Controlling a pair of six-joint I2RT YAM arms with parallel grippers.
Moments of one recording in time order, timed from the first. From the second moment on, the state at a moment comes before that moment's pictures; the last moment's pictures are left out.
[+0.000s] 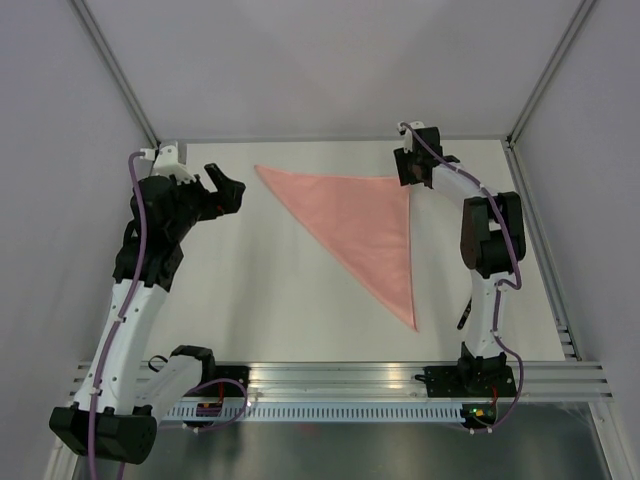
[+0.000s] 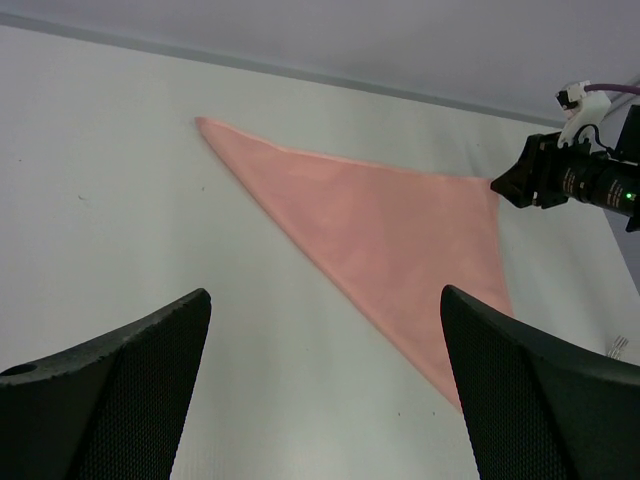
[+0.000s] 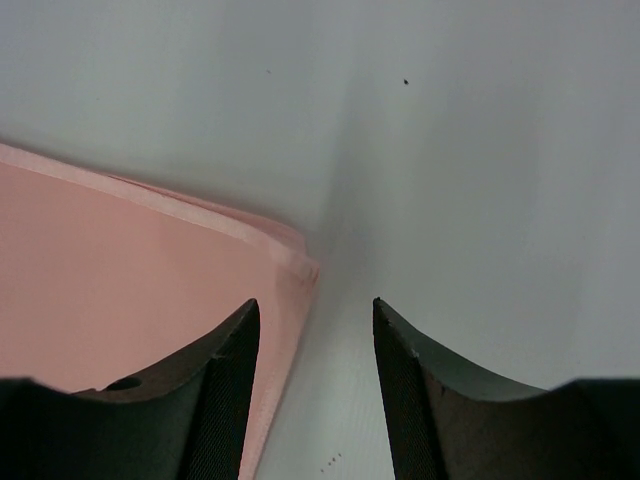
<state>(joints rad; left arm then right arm) -0.13 0.94 1.07 -0.37 0.12 -0.35 0.18 2.17 1.68 -0.23 0.09 -0.13</state>
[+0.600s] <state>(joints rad) -0.13 0.85 0.85 -0.16 0.18 -0.50 -0.11 1.60 1.17 -0.50 0.02 -0.09</state>
